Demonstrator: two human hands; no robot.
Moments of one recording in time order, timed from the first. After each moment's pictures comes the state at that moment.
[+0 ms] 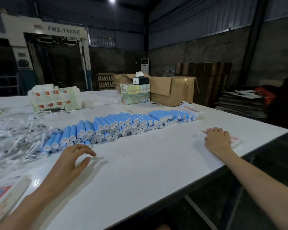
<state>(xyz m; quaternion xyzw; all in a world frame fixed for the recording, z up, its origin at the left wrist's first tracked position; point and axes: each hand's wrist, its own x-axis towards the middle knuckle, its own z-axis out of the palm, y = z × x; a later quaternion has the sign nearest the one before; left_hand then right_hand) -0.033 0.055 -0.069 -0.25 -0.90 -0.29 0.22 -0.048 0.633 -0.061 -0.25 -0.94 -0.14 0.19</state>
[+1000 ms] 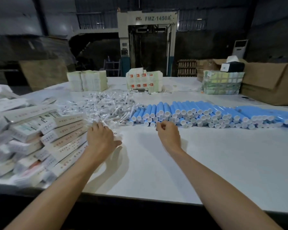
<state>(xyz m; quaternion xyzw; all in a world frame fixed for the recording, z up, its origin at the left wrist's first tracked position) 0.043 -0.015 -0.029 0.26 -0.95 0.18 0.05 -0.085 0.185 -0.077 0.12 -0.84 0.50 0.14</state>
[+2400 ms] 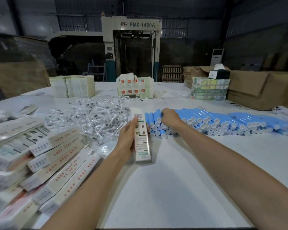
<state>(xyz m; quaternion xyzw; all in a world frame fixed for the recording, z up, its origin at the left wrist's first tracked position) -0.047 0.008 -0.039 0.04 -0.53 -0.84 0.11 -0.176 0.166 0.019 0.12 -0.97 0.20 0.05</state>
